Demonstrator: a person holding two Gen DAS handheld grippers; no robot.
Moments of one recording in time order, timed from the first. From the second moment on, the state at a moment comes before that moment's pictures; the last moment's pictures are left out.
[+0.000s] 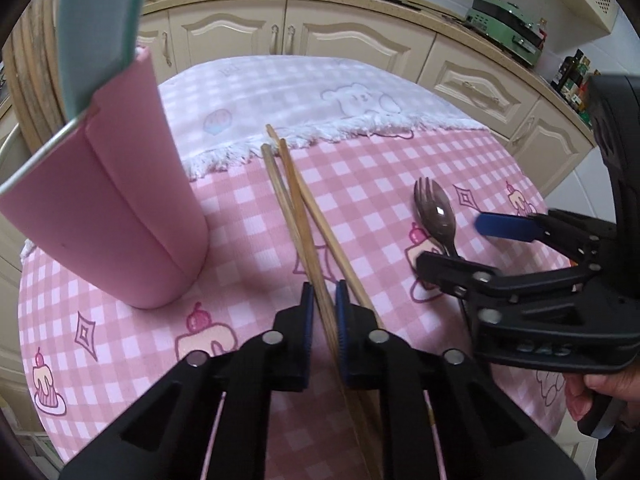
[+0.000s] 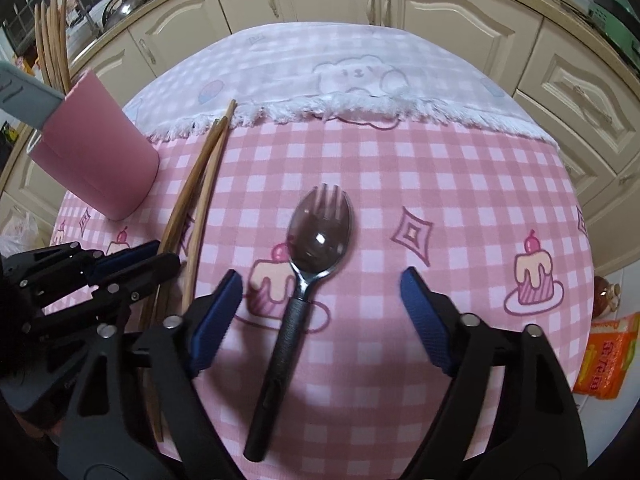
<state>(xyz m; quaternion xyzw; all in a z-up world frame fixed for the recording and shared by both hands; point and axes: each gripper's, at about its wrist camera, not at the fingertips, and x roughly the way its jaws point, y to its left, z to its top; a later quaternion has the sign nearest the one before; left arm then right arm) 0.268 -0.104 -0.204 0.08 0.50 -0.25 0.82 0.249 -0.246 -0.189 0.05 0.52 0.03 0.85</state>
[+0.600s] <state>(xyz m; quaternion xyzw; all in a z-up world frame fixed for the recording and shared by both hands) 0.259 -0.089 -0.190 0.06 0.49 -0.26 0.83 0.245 -0.258 -0.182 0.09 0.52 0.08 0.84</state>
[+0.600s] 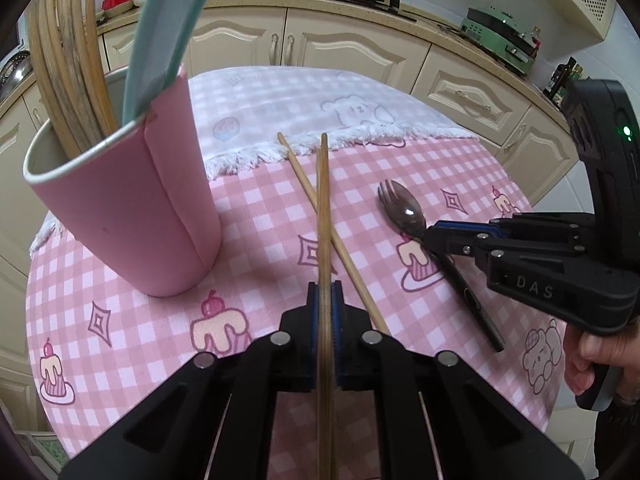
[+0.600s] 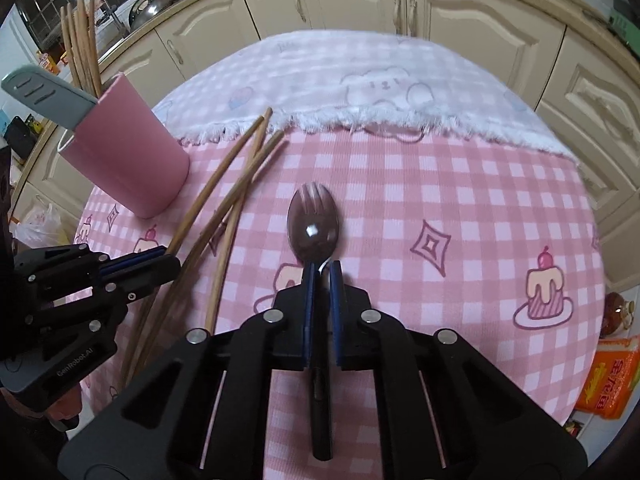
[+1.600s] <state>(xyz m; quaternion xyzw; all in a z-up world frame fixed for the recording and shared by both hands) 0.276 -0.100 -0.204 0.09 0.49 -0.24 0.83 0.252 -0.251 -0.176 0.06 0.49 0.08 0.87</state>
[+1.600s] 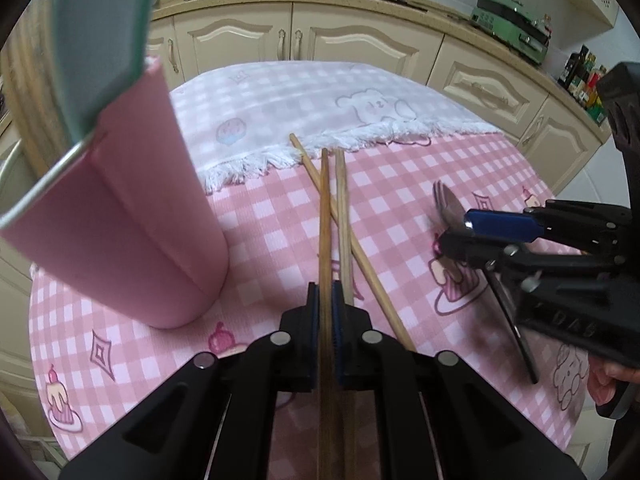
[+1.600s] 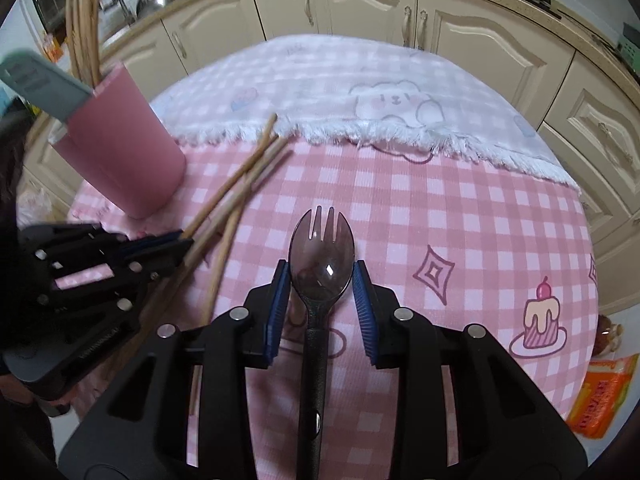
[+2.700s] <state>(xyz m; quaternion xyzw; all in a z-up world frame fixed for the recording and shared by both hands) 0.222 0.033 -0.010 -0.12 0.08 -0.24 0.96 0.229 -0.243 0.018 0.13 0.21 0.19 0.95</state>
